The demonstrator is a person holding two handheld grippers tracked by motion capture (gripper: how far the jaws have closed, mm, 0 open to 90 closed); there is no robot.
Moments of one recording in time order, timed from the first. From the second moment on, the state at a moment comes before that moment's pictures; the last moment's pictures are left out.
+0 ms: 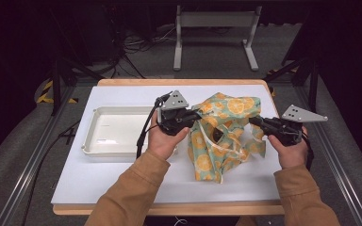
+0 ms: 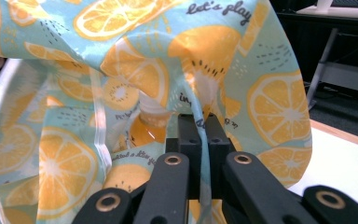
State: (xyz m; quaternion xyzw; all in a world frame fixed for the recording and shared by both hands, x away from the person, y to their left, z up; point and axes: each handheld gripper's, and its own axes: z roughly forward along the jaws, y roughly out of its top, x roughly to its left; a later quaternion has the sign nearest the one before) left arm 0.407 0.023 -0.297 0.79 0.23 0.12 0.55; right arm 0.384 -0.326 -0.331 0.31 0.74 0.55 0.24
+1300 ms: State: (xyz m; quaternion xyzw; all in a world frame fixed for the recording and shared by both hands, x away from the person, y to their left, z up) left arm 0.461 0.012 -0.326 0.79 0.30 0.13 0.52; right arm 0.429 -0.319 -0.311 0.37 0.74 0.51 0.23
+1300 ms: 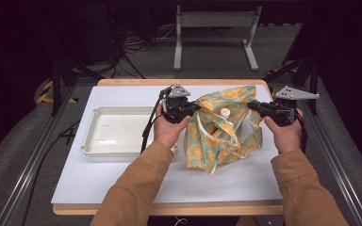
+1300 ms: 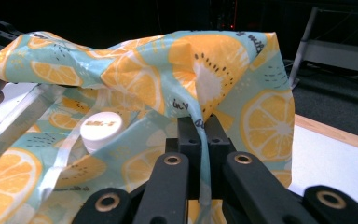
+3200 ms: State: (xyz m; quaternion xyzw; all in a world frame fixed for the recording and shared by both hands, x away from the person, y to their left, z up) left arm 0.478 0.002 -0.374 0.83 0.35 0.12 0.41; right arm 0.457 -0.326 -0.382 0.44 0.77 0.43 0.18
